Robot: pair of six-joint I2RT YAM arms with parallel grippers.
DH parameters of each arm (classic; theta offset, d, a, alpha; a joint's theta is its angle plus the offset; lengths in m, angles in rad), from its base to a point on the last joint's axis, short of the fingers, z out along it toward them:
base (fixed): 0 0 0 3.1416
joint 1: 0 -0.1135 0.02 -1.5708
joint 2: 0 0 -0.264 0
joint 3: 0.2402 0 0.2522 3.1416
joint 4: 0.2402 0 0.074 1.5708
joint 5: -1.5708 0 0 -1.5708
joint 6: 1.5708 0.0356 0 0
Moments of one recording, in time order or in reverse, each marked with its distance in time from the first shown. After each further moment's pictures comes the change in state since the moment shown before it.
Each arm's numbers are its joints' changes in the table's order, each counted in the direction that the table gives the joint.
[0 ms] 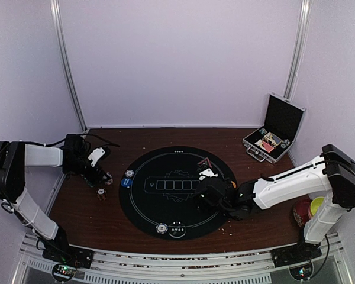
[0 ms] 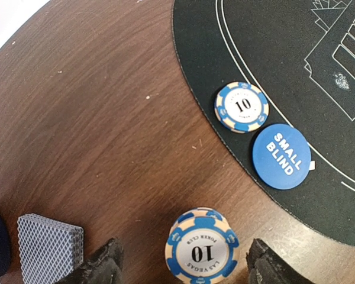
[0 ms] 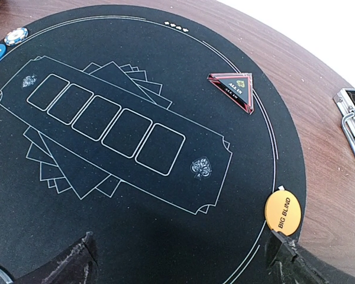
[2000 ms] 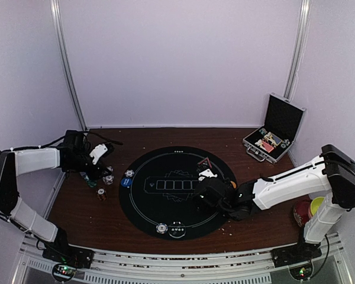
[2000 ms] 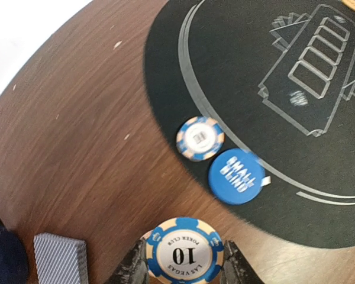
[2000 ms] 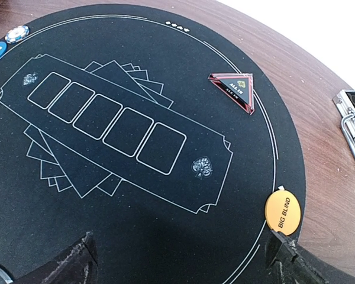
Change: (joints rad) left arm 0.064 0.124 -0.005 0.055 -0.020 0.012; right arm -0.006 -0.004 0.003 0.005 -0.007 -0.003
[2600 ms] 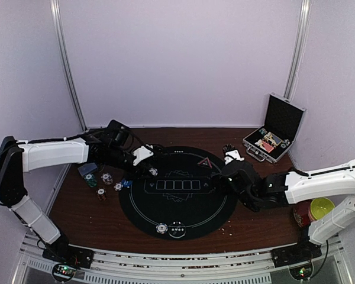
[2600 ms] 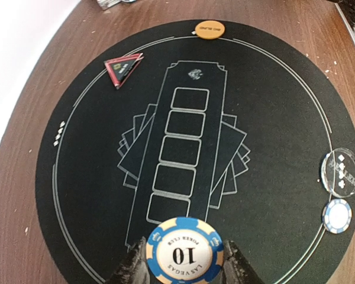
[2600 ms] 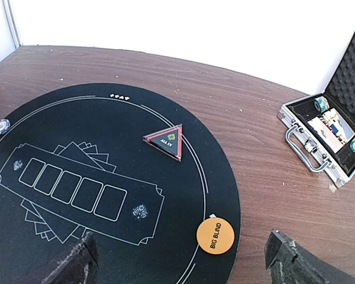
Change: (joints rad) left arm 0.516 -0.118 0.266 0.071 0.011 0.002; right arm 0.078 0.306 -0.106 -0.021 -0.098 0.004
